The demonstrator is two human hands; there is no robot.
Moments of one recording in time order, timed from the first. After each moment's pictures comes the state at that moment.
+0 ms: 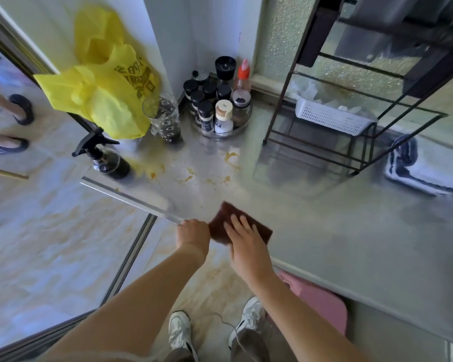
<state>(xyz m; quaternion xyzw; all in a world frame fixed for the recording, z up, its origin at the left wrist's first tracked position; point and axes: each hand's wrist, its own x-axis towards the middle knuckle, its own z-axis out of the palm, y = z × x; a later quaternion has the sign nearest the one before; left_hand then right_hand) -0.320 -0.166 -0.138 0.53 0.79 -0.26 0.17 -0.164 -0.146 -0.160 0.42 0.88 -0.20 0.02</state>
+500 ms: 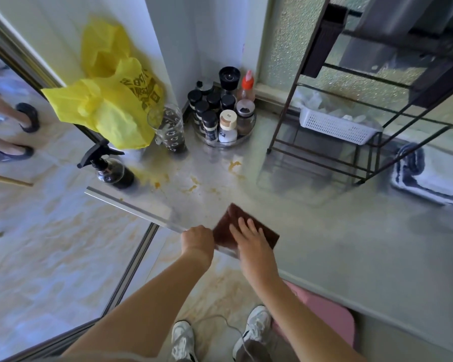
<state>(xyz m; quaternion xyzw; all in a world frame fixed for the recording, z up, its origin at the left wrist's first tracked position) -0.328 -0.154 -0.144 0.55 0.77 -0.28 0.17 -0.170 -0.130 -0.177 0.43 0.88 -0.19 -0.02</state>
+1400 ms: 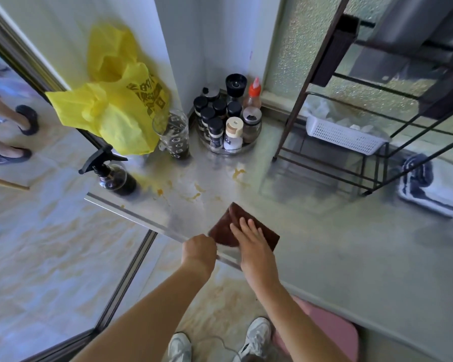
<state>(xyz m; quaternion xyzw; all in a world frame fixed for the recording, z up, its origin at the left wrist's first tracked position) -0.342 -0.156 -0.156 0.57 0.75 -0.25 0.20 -0.185 -0.118 -0.193 0.44 0.87 -0.21 -0.10</state>
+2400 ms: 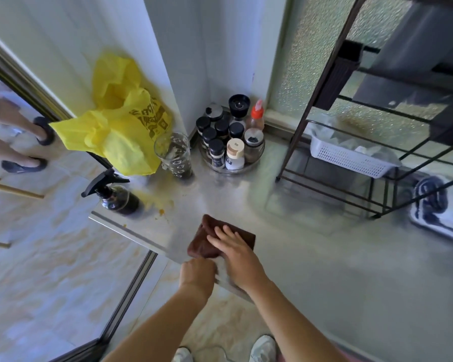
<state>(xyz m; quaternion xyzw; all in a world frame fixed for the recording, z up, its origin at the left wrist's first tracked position) -0.342 -0.149 -0.146 0.54 0.78 -0.21 0.24 -0.229 -0.071 -0.190 0.30 0.88 -0.36 -0.08</state>
